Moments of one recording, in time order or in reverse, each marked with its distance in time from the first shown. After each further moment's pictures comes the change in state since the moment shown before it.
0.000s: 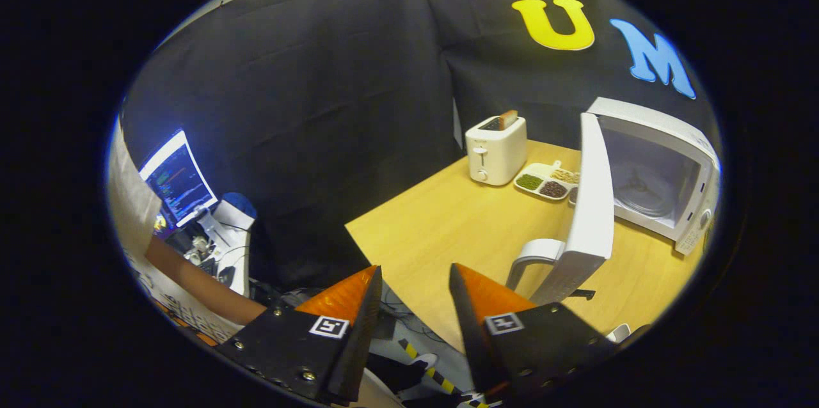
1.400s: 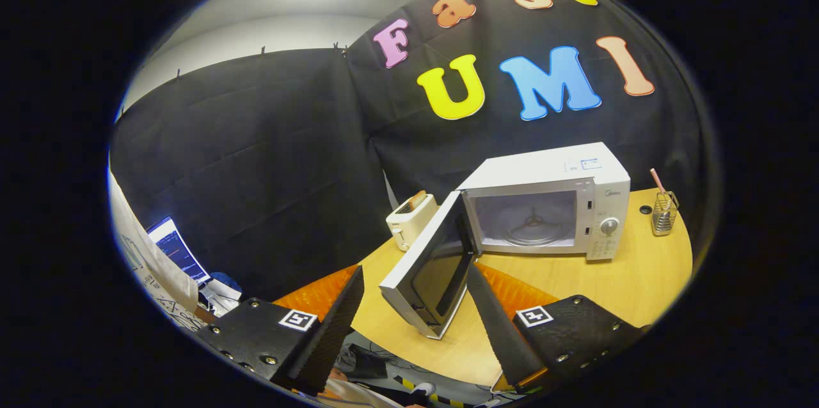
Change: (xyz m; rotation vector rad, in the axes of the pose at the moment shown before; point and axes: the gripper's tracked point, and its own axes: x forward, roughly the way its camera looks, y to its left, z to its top) arm -0.191 -0.126 0.049 0.207 -0.337 -0.282
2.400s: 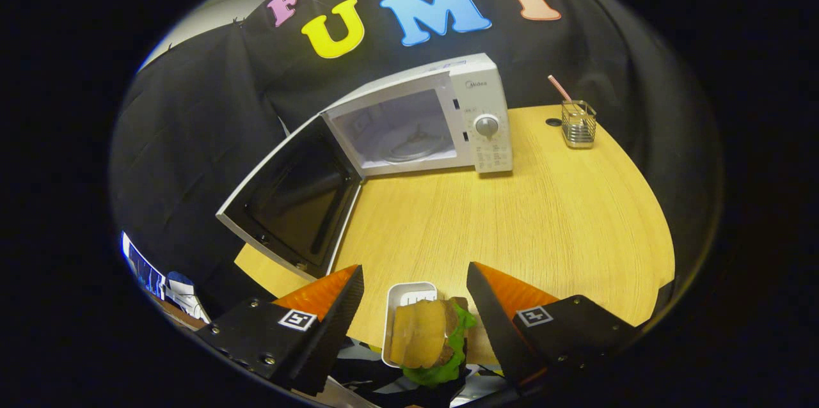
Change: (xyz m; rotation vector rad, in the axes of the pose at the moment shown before) arm -0.031 -0.181 -0.134 0.191 0.321 -0.317
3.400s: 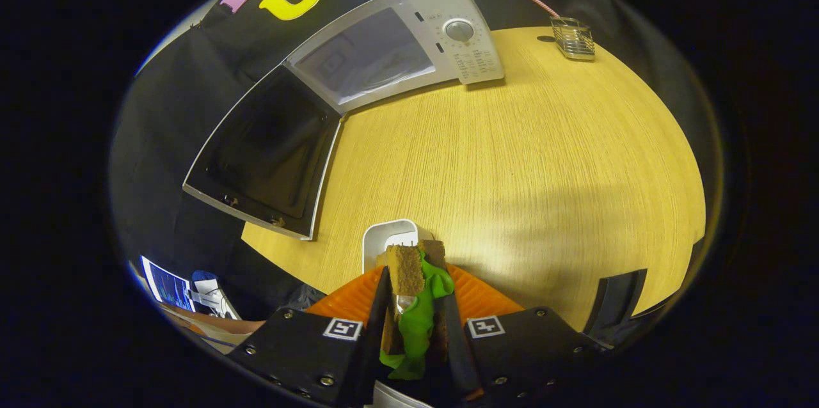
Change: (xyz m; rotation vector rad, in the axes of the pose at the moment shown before) arm 0.026 -0.020 -0.066 0.132 0.303 0.065
